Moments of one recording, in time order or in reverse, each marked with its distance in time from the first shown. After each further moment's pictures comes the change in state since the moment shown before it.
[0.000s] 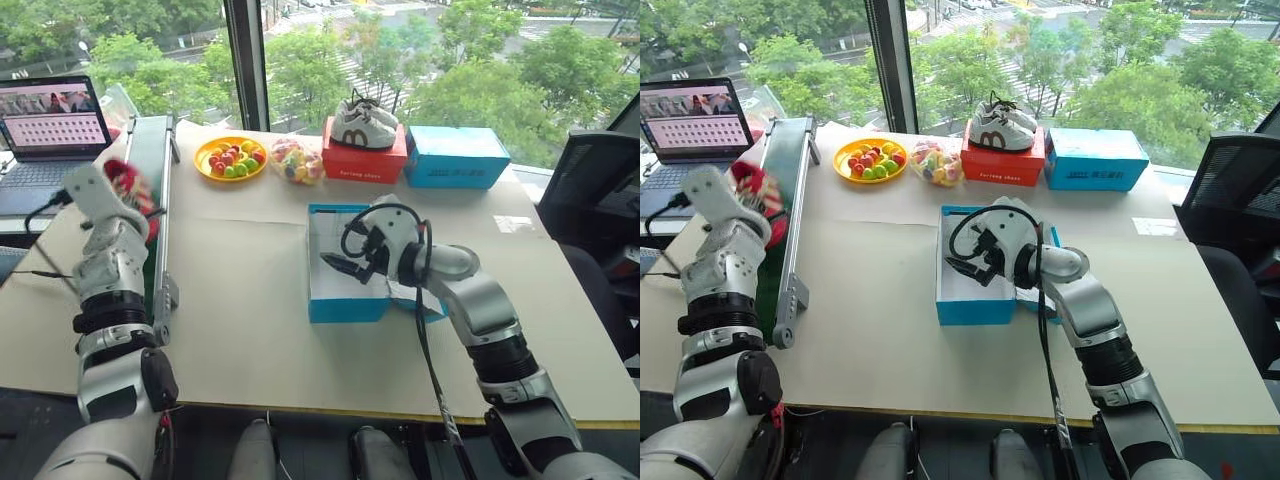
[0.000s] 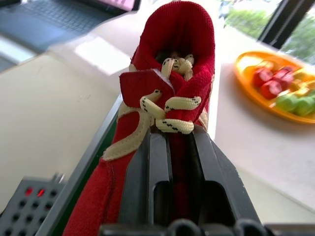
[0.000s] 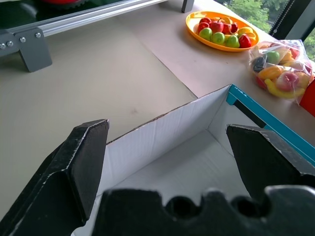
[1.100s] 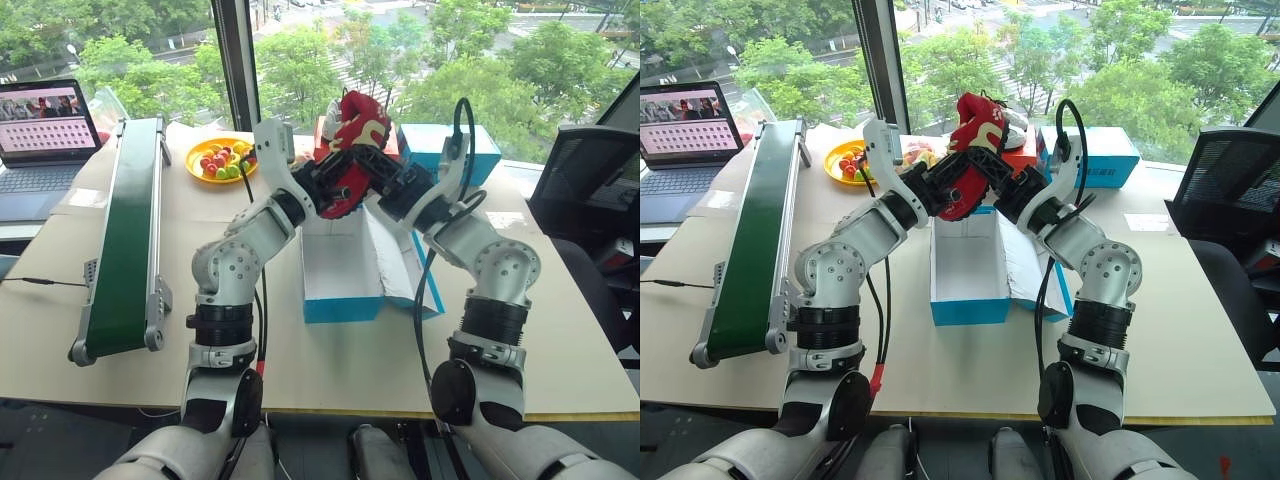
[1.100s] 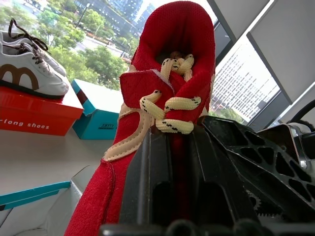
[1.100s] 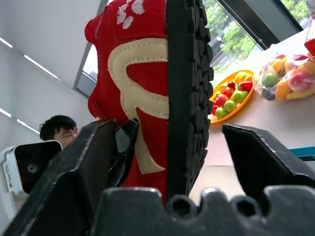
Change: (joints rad) left arm 0.015 -0.426 -0.226 -0.475 -0.374 0.379 -0.075; right arm -0.216 0.244 -0.604 0.122 0.759 0.443 -0.530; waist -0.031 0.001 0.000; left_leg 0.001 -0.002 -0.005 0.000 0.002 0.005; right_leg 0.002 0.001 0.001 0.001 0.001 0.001
